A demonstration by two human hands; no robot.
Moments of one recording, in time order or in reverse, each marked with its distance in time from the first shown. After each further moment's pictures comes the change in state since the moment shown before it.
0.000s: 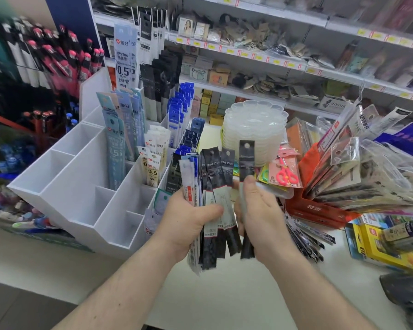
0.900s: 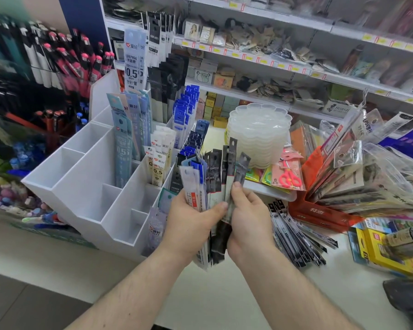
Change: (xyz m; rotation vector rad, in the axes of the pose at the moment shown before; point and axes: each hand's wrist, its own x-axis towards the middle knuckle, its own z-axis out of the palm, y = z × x) left_hand -0.009 -0.006 0.009 0.100 0.172 0.173; right_hand 0.004 0.007 0.038 0.560 0.208 0.315
